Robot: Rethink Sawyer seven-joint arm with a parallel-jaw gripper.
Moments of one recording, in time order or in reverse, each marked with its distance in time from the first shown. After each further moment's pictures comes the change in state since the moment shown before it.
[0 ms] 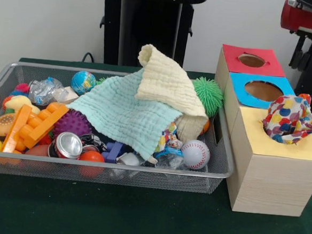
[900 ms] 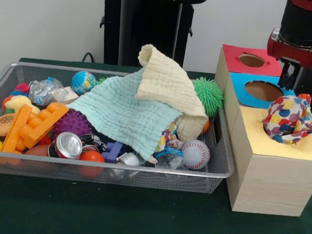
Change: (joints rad) arm -0.001 0.091 0.018 0.155 0.113 -0.160 0.000
